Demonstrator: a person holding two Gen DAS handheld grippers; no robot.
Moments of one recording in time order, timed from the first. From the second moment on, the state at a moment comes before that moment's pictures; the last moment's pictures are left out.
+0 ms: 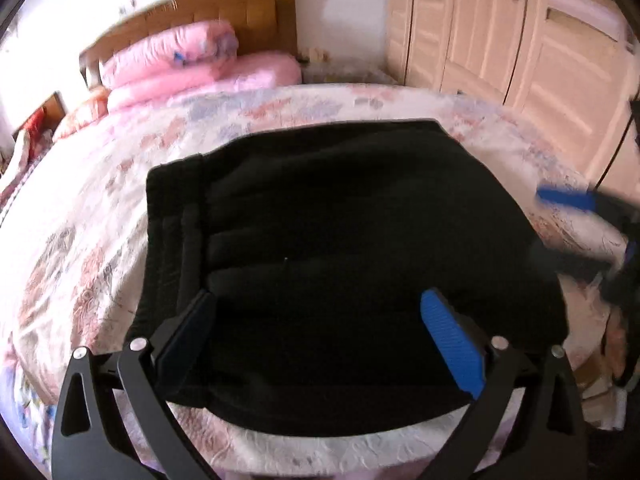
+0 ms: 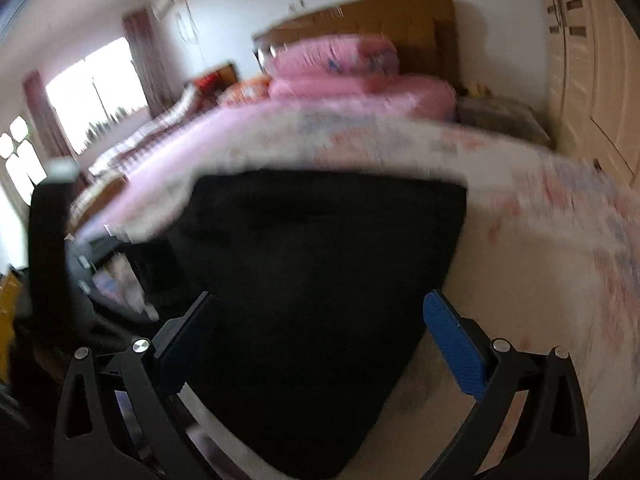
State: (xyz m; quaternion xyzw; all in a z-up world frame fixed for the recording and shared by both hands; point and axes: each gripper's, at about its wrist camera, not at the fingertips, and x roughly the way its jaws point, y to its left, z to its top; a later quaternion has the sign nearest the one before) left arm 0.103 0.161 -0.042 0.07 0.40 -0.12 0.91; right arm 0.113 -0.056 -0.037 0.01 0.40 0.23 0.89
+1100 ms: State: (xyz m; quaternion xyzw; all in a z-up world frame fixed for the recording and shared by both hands) left arm 0.063 0.163 -0.060 0.13 0.33 -0.07 0.93; right arm 0.077 -0.063 -0.087 0.03 0.39 0.18 0.90
